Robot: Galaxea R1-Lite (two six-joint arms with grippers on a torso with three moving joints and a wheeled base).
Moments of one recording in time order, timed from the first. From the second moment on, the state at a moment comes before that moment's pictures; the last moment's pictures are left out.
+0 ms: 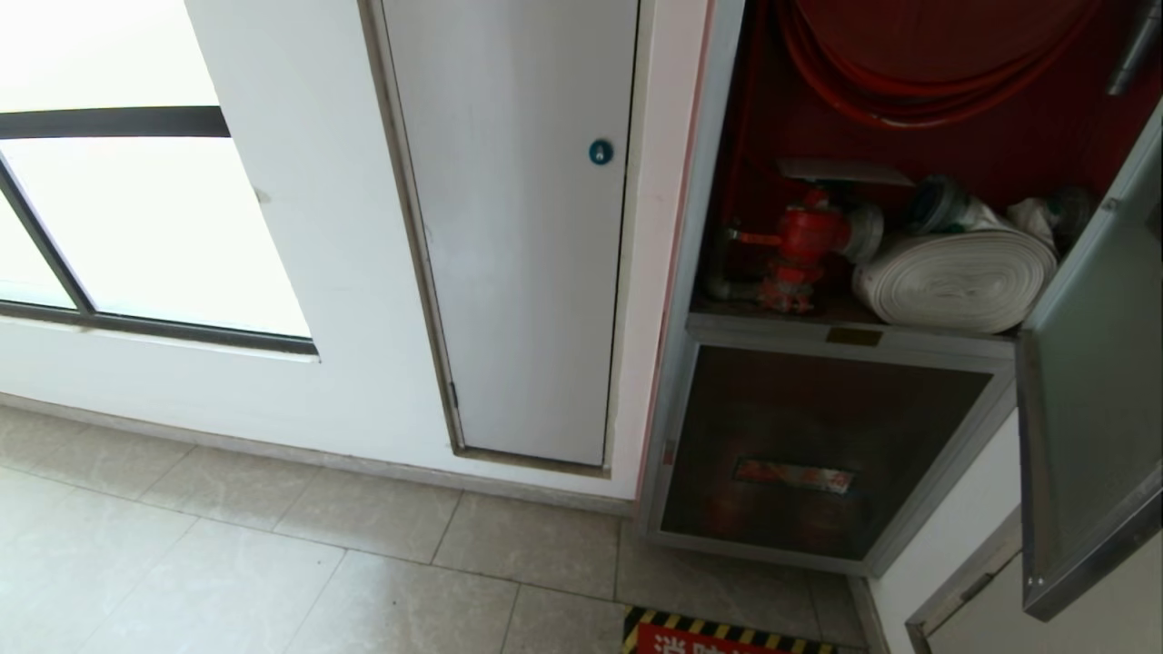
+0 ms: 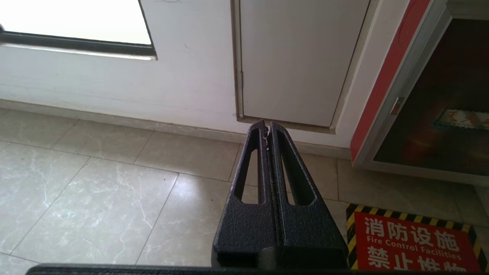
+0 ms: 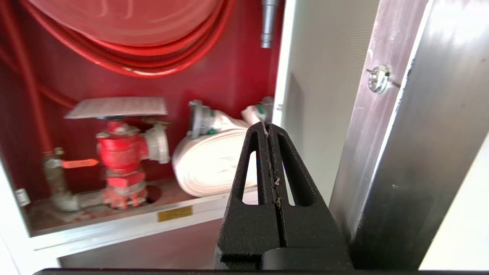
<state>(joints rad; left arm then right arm) 0.02 0.00 0.00 0.00 -0.01 0.00 -0.11 1.22 -0.68 -0.96 -0.47 -0.21</state>
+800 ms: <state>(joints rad) 0.02 0.00 0.00 0.00 -0.02 0.00 -0.26 1.19 -0.65 -0.96 -0.46 -0.21</state>
